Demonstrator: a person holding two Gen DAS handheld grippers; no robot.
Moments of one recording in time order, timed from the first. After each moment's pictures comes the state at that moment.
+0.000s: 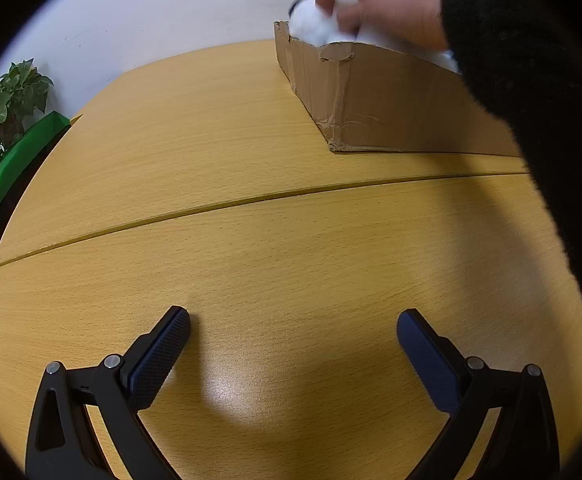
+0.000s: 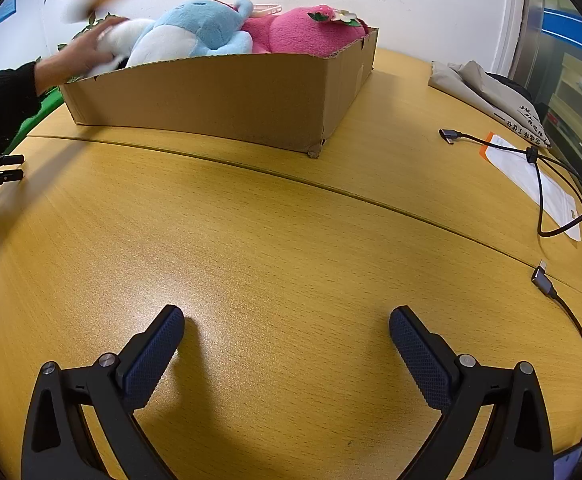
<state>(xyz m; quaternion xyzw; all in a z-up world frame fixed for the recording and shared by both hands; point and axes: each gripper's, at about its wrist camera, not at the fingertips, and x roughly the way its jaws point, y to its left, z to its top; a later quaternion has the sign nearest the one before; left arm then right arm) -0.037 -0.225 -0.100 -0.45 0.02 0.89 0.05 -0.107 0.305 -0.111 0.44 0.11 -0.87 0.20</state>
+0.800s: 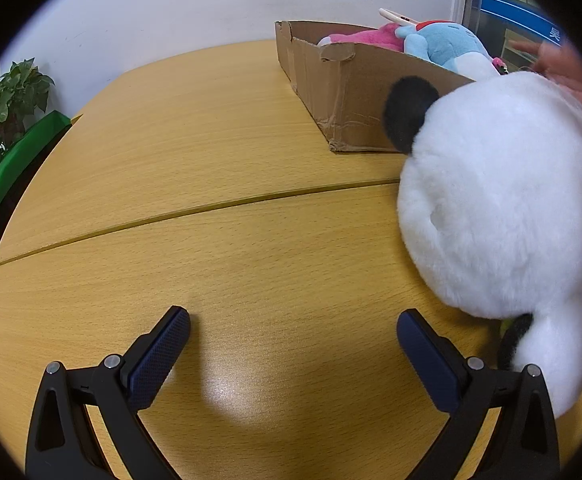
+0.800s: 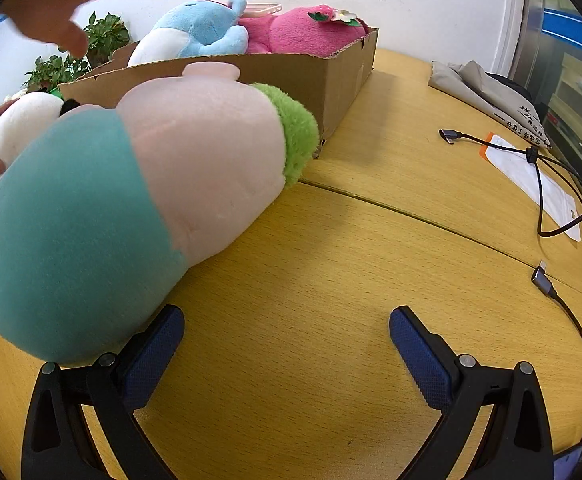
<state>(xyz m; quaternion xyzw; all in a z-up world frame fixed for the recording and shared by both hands) -0.041 -0.225 -0.098 -0.45 0.02 0.89 0.05 -0.107 0.305 -0.112 0.44 0.11 -0.87 0.20</state>
